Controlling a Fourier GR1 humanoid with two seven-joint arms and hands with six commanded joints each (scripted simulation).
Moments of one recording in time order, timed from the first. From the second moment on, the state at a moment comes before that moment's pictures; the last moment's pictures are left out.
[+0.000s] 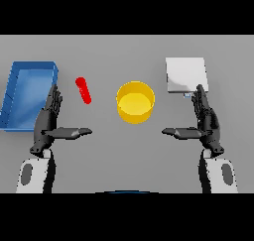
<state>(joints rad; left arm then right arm) 0.00 0.00 0.00 -1.57 0.00 0.00 0.00 0.00 0.00 0.00 -1.57 0.00 0.00 0.00</state>
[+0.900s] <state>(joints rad) 0.05 0.07 -0.11 -1.67 -0.14 -0.03 0.10 0.06 -0.07 0.12 -1.68 0.22 -0.03 -0.09</state>
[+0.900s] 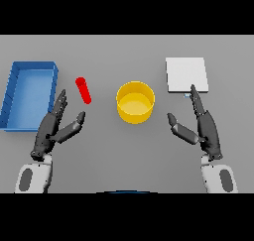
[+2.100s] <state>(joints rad) -0.47 0.05 0.03 -0.99 -0.17 0.02 -0.10 0.10 -0.07 0.10 -1.70 0.18 0.00 -0.09</state>
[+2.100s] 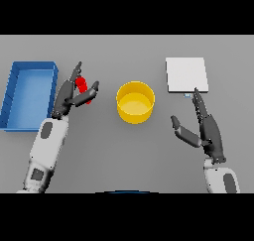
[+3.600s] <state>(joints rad) -0.58 0.07 0.04 -1.00 -0.13 0.01 -0.14 0.07 -0.08 0.11 -1.68 0.22 -0.02 -0.12</state>
